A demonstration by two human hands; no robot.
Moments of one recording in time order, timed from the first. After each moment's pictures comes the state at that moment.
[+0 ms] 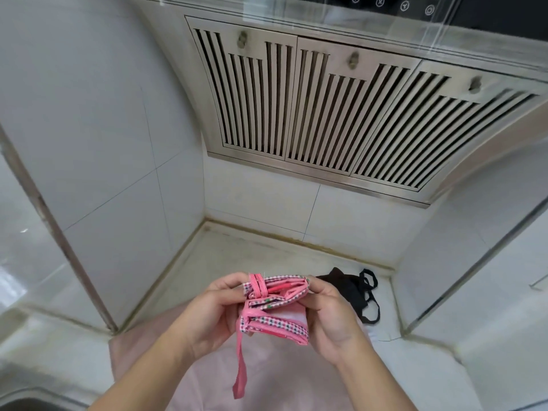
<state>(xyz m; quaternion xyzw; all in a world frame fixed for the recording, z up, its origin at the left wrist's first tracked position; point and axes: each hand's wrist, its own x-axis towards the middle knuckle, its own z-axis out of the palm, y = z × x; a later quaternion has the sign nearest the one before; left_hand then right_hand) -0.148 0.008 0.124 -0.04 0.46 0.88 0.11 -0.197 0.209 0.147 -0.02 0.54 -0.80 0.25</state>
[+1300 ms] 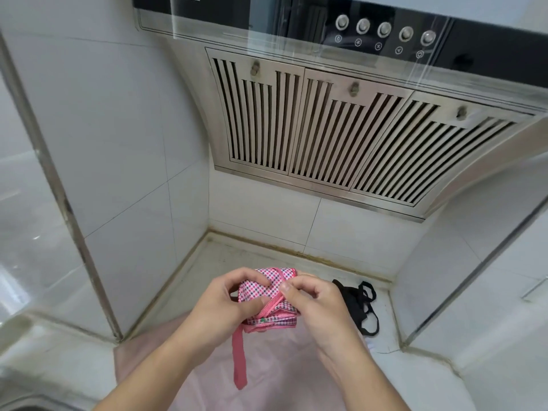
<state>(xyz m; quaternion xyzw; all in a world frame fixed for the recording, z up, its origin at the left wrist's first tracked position) -0.121 0.008 0.165 -0.04 0.67 0.74 -0.03 -0.170 0.185 0.179 -0.09 0.75 -0.65 0.09</state>
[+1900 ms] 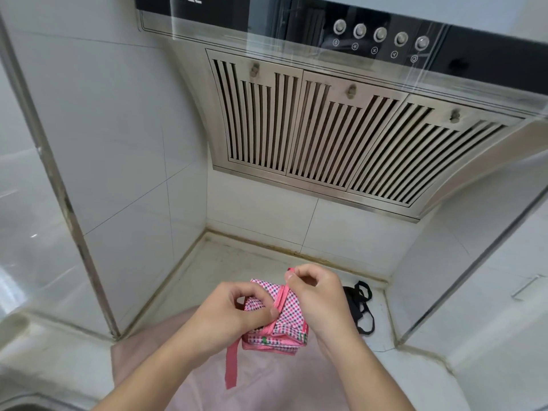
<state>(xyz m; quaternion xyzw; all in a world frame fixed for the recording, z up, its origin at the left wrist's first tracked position) -0.109 0.016 0.173 0.00 0.71 0.70 0.03 -0.176 0.185 0.191 -0.06 0.80 -0.60 0.01</state>
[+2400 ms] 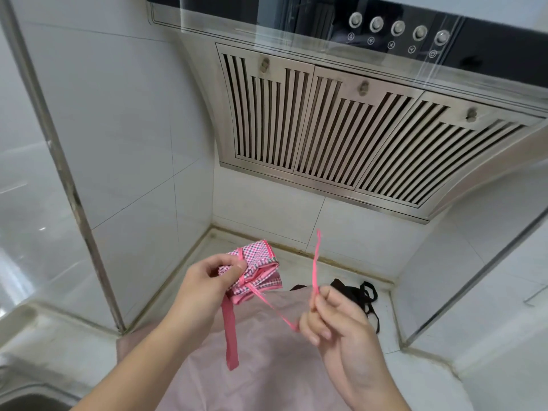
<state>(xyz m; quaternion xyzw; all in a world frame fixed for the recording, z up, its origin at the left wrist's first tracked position) -0.128 -0.017 0.162 -0.15 0.60 0.78 -0.11 -0.137 0.214 0.181 -0.11 0.53 -0.82 0.18</state>
